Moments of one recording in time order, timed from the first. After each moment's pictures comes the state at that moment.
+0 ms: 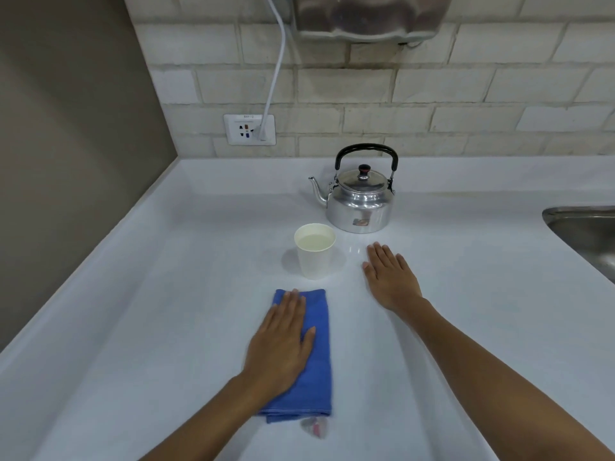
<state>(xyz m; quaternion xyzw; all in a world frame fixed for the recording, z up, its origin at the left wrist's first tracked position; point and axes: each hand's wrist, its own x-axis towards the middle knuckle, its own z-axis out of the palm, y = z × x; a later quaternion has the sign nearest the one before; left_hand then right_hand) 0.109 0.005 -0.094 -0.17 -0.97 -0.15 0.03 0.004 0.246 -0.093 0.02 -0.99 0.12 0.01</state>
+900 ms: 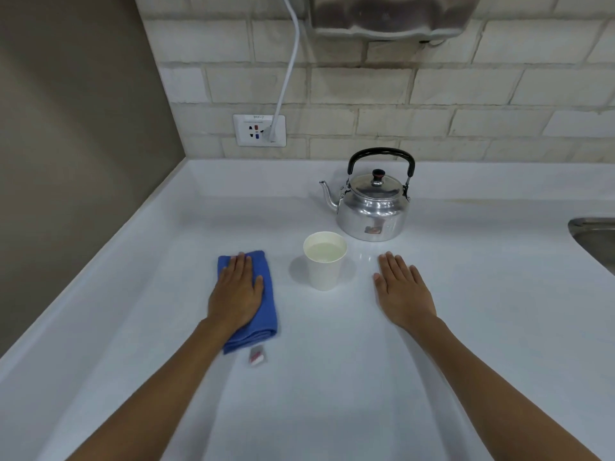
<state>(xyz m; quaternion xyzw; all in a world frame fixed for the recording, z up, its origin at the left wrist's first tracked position) 0.005 -0.063 -0.078 -0.01 -0.99 -0.14 0.01 0.002 0.241 -0.096 0.01 -0.99 0.10 0.02</state>
